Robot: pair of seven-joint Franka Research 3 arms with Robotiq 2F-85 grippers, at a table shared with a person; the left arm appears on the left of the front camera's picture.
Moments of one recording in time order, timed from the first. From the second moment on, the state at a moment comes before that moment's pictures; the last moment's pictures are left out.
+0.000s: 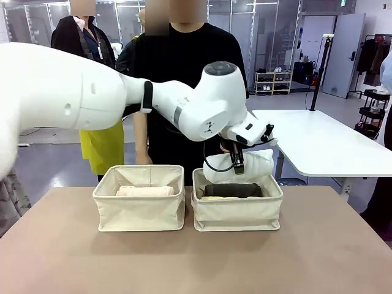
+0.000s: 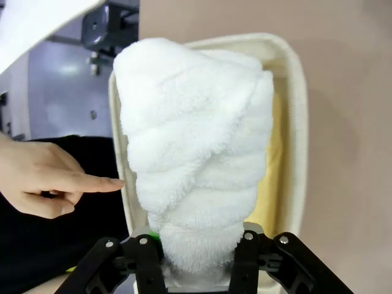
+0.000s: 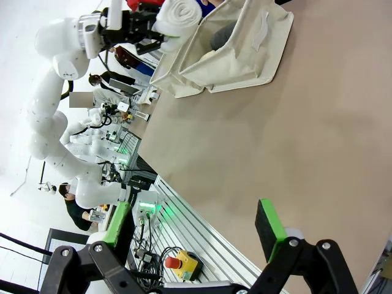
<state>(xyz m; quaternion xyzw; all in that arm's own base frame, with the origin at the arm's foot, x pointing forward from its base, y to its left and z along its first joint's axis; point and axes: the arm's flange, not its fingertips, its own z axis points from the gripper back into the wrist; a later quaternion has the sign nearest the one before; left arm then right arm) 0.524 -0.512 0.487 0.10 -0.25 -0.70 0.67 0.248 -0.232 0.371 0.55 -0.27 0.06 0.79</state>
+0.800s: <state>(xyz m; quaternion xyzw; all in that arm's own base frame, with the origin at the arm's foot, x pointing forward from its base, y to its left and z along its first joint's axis) 0.530 -0.521 0.454 0.15 -0.25 -0.67 0.69 0.248 -0.232 0.371 0.55 -0.27 0.06 0.79</state>
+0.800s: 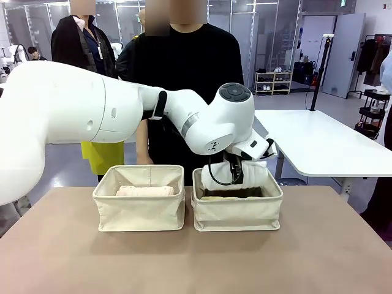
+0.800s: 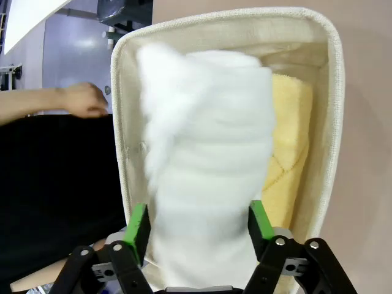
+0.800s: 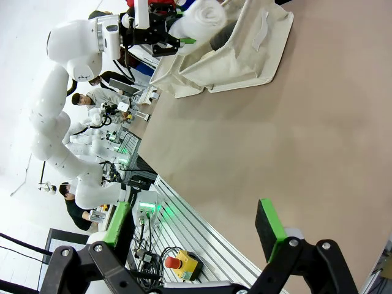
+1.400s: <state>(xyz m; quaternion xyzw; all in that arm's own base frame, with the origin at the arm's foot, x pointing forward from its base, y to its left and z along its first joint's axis) 0.530 -0.521 0.454 0.15 -0.25 -0.67 0.69 0.248 -0.232 0.371 0.55 -0.27 0.06 0.79</state>
